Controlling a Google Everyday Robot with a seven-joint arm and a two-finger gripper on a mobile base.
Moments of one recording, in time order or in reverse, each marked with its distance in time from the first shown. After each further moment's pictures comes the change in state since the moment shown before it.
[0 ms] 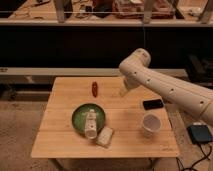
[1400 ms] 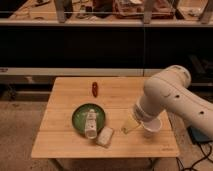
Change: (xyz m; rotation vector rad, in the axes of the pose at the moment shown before) arm -0.184 -0.070 -0.142 0.278 -0.049 -0.129
